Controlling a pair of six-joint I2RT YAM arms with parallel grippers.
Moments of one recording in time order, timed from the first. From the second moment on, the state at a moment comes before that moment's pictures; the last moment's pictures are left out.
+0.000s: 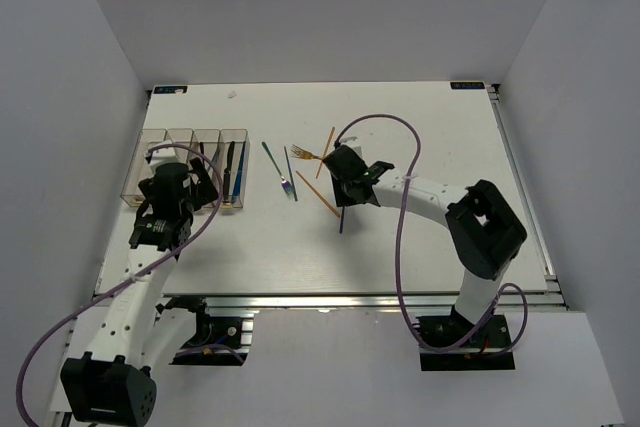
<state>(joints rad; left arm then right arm) -0.11 0.84 0.74 -0.45 -0.38 -0.36 0.80 1.77 1.21 -0.45 0.35 0.42</state>
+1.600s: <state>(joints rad) -0.34 0.88 0.48 0.20 0.21 -0.87 0.79 1.46 0.95 -0.08 -0.04 0.49</state>
